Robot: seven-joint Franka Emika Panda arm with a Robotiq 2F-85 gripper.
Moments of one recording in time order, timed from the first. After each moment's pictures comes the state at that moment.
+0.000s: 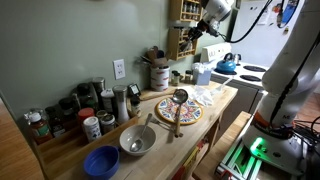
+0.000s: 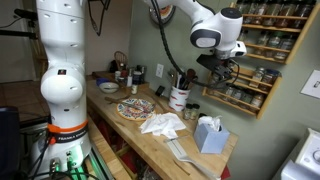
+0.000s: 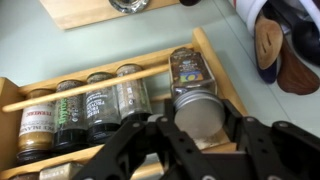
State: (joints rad) arm -0.28 -0.01 -0.21 -2.00 0.72 2.41 -0.86
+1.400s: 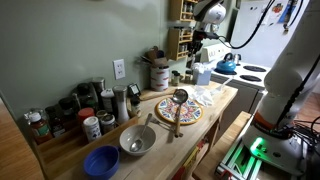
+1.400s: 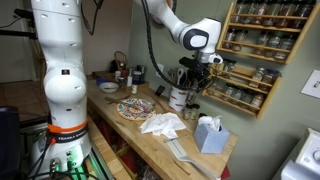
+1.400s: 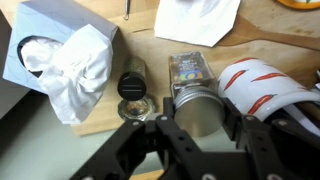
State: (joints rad) arm -0.20 -0.05 -0.18 -2.12 0.15 2.24 -0.36
